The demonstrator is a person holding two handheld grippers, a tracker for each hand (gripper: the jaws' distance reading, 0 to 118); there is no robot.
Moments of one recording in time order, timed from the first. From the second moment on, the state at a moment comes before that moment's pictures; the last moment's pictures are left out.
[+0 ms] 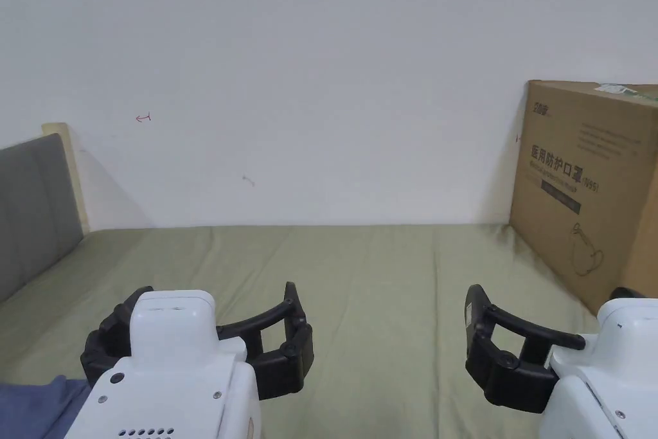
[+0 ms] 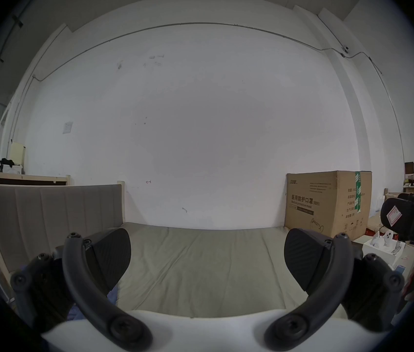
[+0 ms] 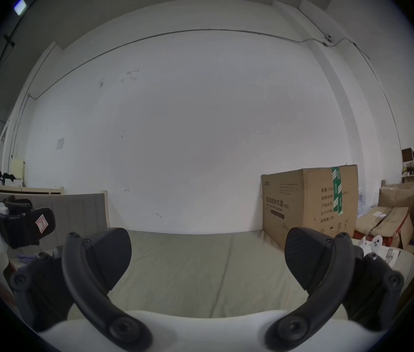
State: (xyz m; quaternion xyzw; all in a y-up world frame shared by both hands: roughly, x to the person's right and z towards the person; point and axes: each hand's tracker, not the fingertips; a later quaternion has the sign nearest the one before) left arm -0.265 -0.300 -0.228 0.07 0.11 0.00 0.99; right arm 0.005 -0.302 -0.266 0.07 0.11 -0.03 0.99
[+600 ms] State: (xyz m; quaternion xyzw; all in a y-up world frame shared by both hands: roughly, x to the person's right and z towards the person) left arm -0.260 -0.299 -0.230 0.06 0.10 -0.04 0.99; right arm 0.011 -0.304 -0.274 0.03 0.12 -0.05 0.99
